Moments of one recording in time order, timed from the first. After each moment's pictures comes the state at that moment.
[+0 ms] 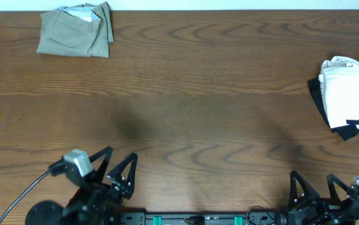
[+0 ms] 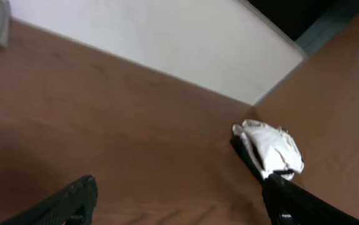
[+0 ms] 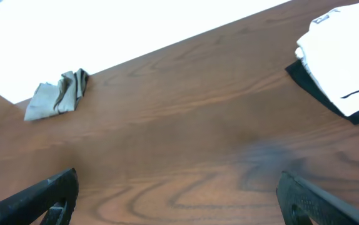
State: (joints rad) left arm 0.12 0.13 0.68 -0.79 0.64 -0.49; right arm 0.07 0.17 1.02 -1.24 -0.08 0.44
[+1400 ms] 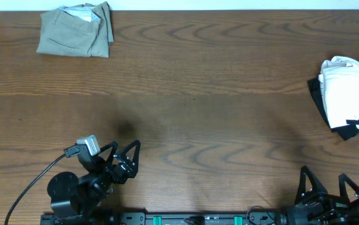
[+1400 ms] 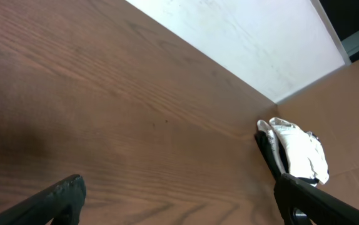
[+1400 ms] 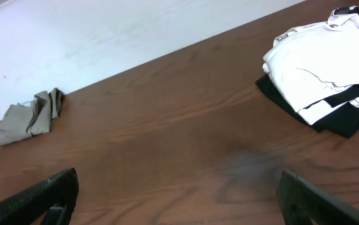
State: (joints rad) left arm 0.12 0.13 0.40 -0.63 0.59 -0.58; right arm 0.07 0.17 1.02 -1.21 0.04 0.44
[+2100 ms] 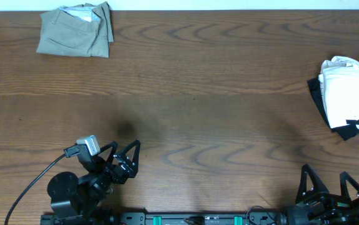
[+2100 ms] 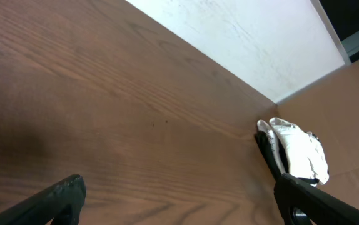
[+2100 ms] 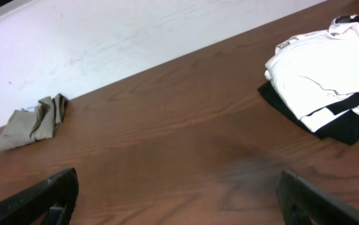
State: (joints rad) left arm 0.12 0.13 0.40 -0.63 0.59 -0.58; right arm 0.07 0.17 1.02 -1.19 0.04 0.44
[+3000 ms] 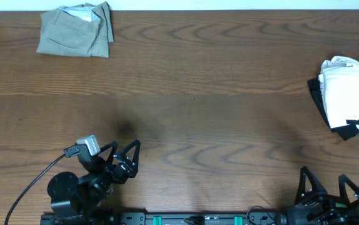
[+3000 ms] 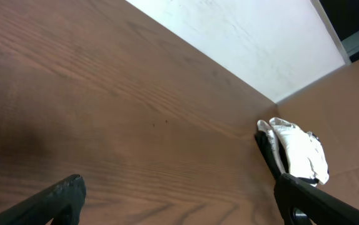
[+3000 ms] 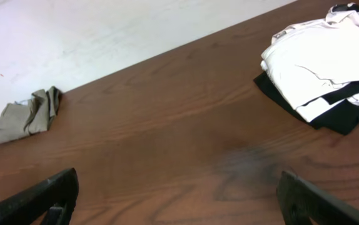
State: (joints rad) left arm 0.12 0.13 0.40 -0.63 0.59 -0.58; right arm 0.07 0.17 1.02 -1.22 0.04 0.44
